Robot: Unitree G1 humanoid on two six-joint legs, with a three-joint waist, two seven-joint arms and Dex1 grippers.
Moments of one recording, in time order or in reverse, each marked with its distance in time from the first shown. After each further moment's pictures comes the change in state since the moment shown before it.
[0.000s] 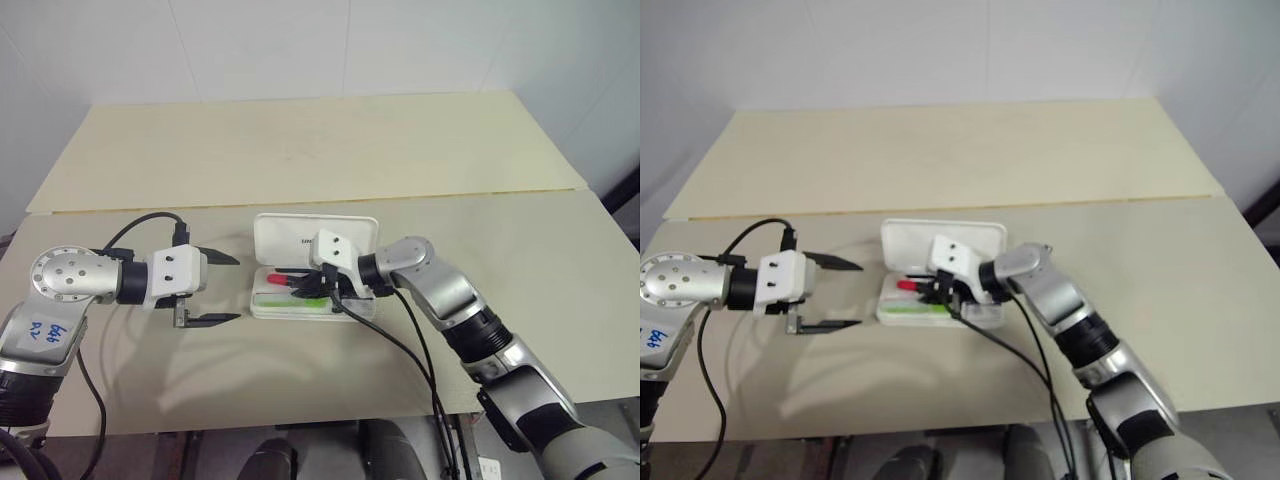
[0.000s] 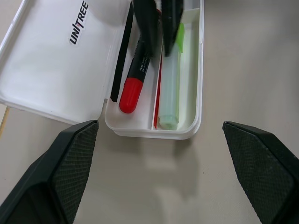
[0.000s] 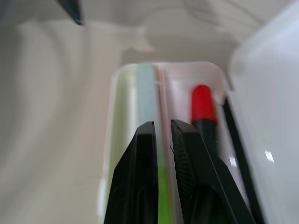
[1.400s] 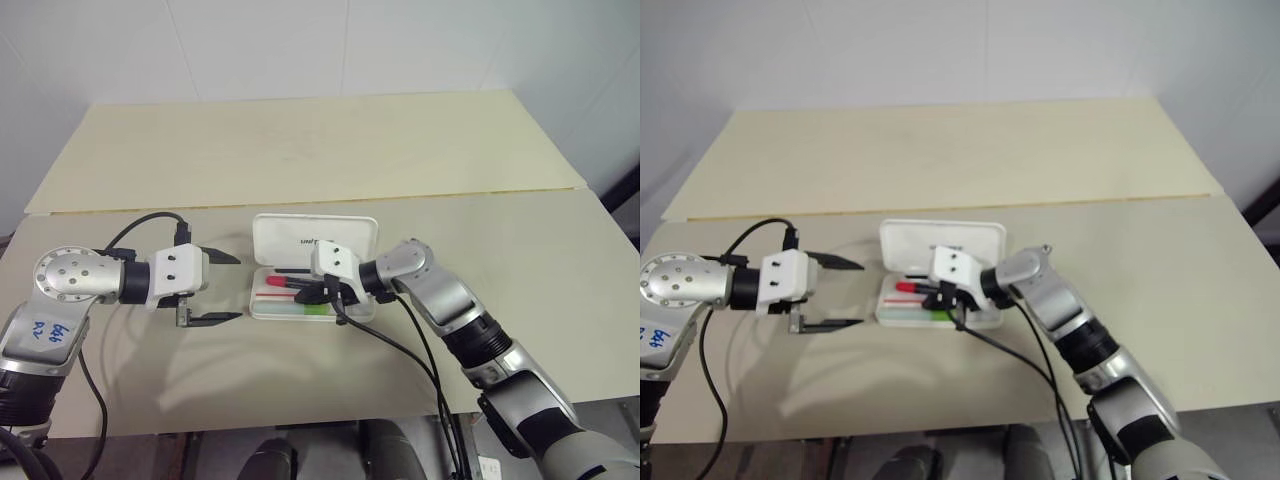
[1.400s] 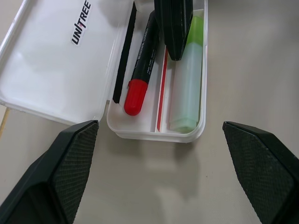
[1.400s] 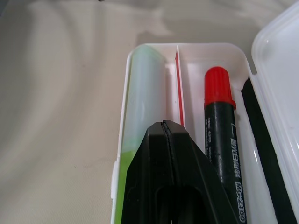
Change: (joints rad) left arm -0.003 -0.003 -0.010 -0.001 0.000 0.009 0.016; right arm 0.034 -0.005 0.014 -0.035 -0.048 -0.016 0.069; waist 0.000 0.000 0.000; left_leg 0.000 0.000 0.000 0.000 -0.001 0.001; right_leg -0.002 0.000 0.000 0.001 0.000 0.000
